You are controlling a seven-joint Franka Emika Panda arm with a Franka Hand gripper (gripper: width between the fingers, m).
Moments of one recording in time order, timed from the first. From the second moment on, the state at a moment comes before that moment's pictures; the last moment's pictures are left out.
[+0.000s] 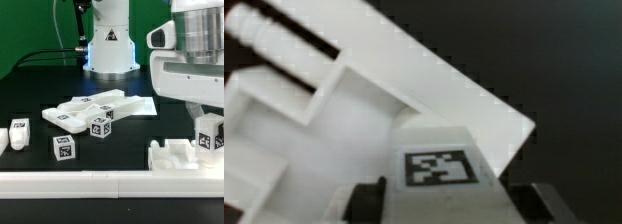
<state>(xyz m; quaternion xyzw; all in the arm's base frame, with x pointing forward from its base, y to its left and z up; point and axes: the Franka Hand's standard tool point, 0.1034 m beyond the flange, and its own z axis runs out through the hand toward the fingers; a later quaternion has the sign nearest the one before) 0.650 0.112 0.077 -0.85 0.52 0.00 0.09</state>
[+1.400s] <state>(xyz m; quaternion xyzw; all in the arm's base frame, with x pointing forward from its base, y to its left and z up) 0.655 0.114 0.081 -0.99 -0.11 -0.07 0.02</state>
